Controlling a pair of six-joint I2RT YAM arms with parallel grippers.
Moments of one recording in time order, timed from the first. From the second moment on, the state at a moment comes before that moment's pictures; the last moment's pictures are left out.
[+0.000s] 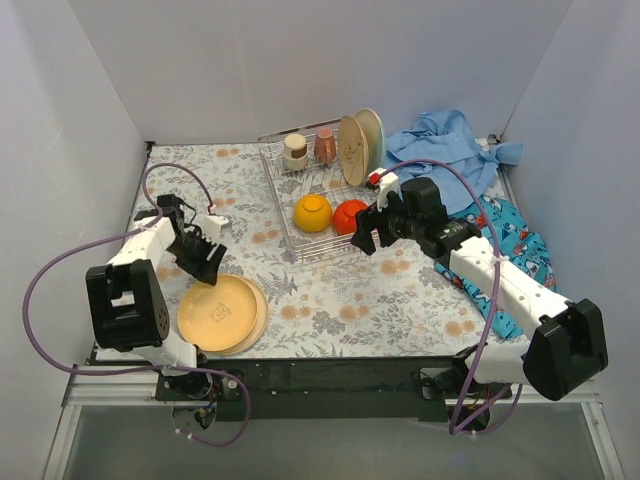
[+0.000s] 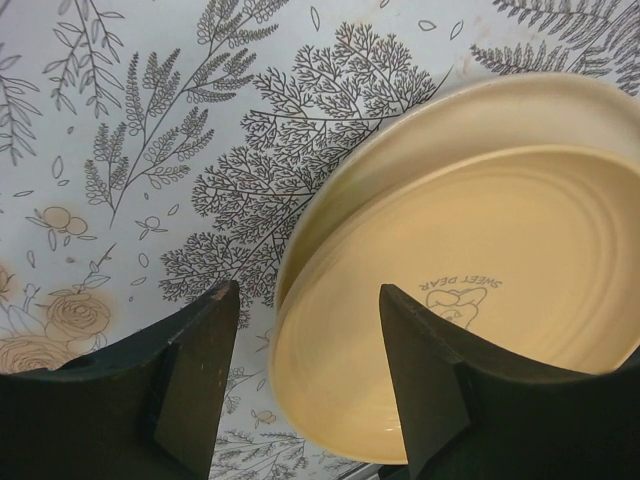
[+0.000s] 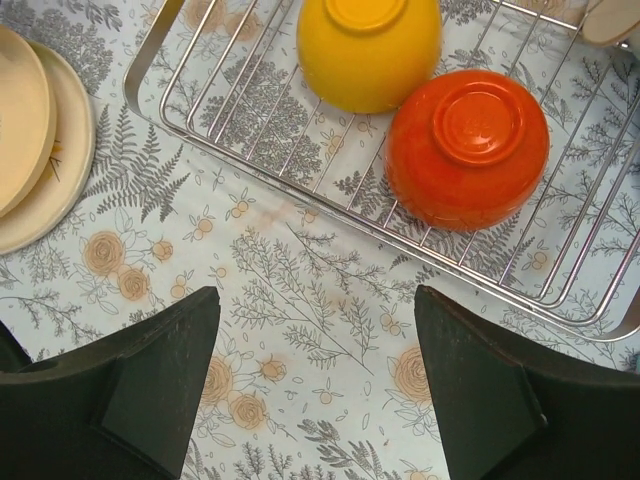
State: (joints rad) left arm 0.14 1.55 1.03 -0.92 0.34 0.75; right arm 0.54 1.29 1.00 -0.30 -0.31 -0.02
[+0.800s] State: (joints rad) left arm 0.14 1.53 1.05 -0.94 0.39 0.79; right arm 0.60 1.37 1.07 -0.30 -0.34 -0.12
